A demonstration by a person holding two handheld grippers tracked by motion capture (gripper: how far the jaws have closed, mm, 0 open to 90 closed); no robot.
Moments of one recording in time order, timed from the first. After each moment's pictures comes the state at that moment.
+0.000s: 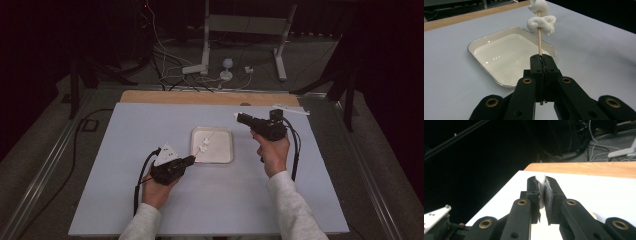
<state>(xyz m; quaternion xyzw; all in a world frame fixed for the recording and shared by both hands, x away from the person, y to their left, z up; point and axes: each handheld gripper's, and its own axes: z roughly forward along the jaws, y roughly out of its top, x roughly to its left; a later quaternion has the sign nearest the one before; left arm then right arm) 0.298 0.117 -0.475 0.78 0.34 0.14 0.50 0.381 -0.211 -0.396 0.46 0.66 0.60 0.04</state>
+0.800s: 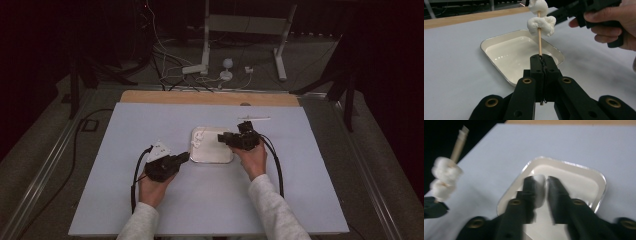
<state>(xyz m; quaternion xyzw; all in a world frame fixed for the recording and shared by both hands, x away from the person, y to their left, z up) 0.303 0.131 -0.474 0.76 0.37 0.14 0.51 0.402 -0.156 -0.466 0.48 0.75 0.45 0.03</state>
